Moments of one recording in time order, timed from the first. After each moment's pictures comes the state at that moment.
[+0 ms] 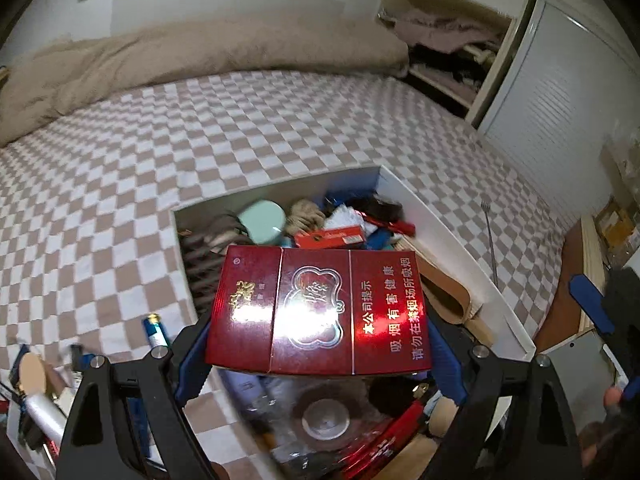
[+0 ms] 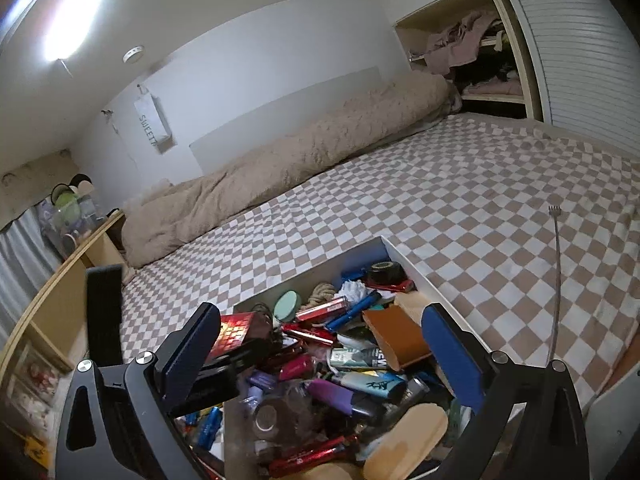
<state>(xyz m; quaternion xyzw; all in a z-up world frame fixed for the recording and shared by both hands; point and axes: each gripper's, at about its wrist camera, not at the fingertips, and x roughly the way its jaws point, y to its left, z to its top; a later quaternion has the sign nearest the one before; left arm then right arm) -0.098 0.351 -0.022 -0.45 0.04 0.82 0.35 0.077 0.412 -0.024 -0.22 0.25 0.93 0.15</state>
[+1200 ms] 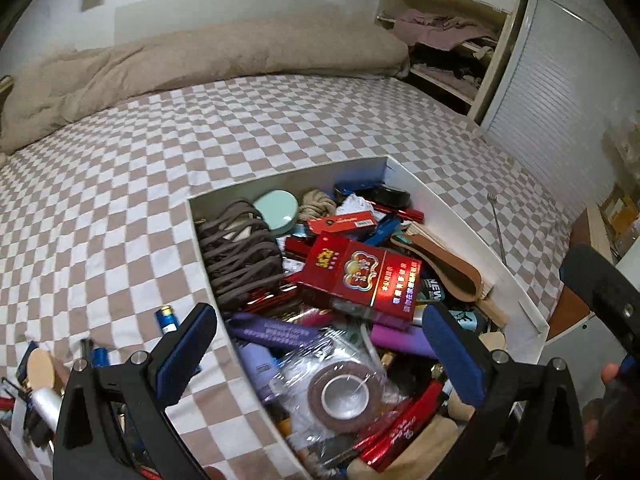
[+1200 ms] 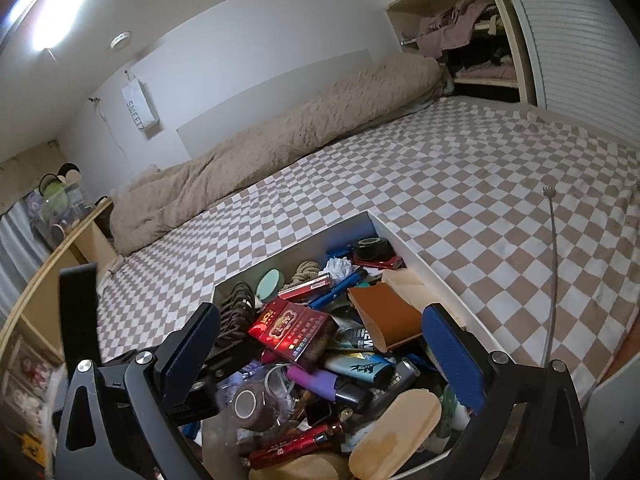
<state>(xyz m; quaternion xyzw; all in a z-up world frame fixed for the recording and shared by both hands) -0.078 0.325 -0.020 -0.41 0.06 0.84 0.33 0.075 0.409 -0.038 -0.25 0.24 0.92 0.18</state>
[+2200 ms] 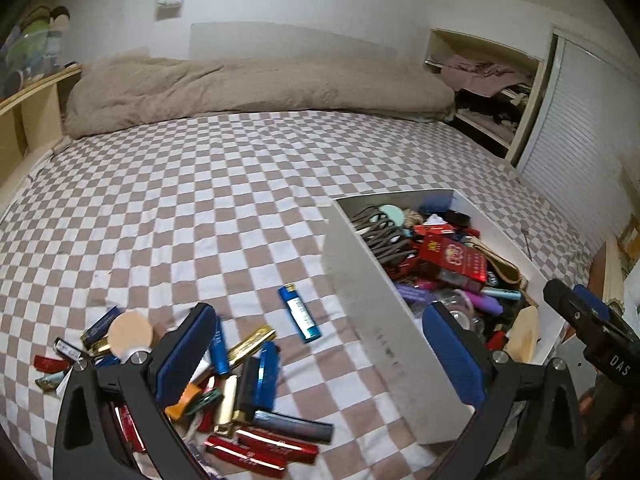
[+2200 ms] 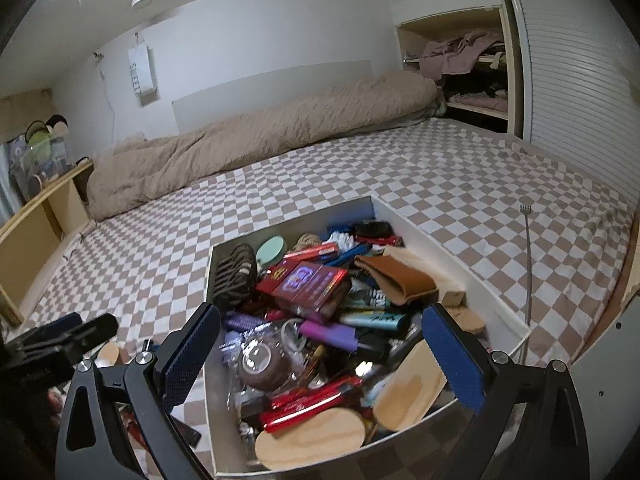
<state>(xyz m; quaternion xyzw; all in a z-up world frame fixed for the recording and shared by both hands) -0.066 0.187 -0.012 -0.37 0.02 0.89 0.26 0.075 0.332 -0.052 -0.28 0.16 0.92 0.23</state>
